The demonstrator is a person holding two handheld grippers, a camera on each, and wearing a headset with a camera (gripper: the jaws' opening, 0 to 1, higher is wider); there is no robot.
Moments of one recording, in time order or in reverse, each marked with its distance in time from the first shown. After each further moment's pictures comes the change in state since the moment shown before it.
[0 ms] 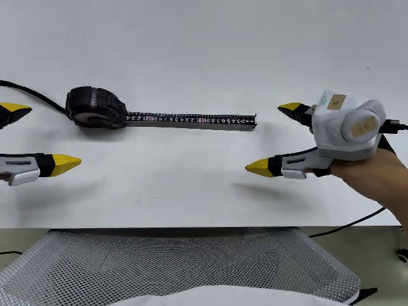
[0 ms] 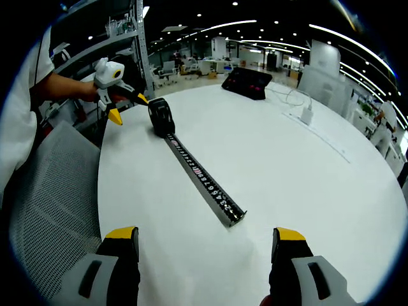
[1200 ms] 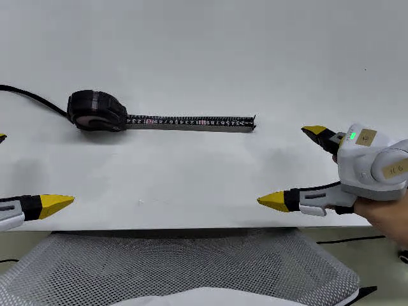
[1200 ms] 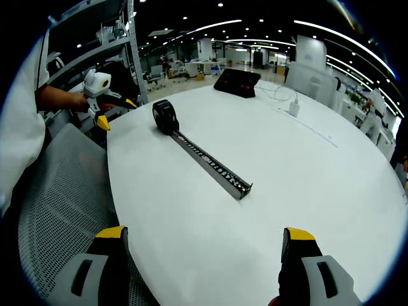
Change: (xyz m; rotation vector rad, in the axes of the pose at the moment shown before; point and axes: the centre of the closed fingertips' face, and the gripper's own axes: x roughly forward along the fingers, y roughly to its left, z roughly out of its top) left arm -0.032 -0.020 -0.024 -0.054 -0.032 0.028; right arm -0.034 0.024 -0.024 0.072 -0.011 -0.057
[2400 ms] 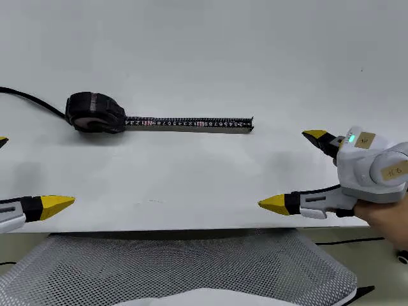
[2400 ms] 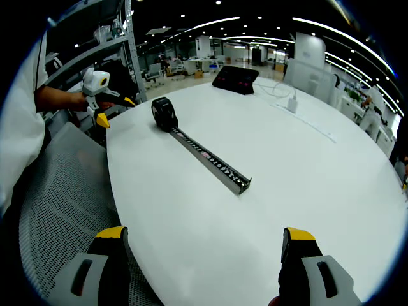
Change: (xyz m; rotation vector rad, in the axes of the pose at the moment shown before) left arm 0.000 -0.004 0.003 -0.017 -0.007 -0.001; right arm -0.003 0.002 -0.005 0.011 0.016 -0.002
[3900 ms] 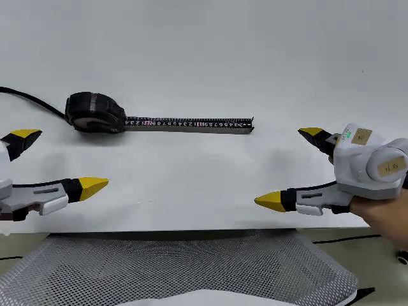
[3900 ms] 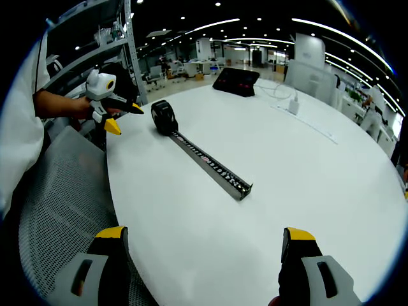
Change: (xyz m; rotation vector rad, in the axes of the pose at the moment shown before) left arm 0.044 -0.019 0.027 -0.069 -0.044 0.011; right arm 0.006 -0.002 0.006 0.003 -0.015 0.012
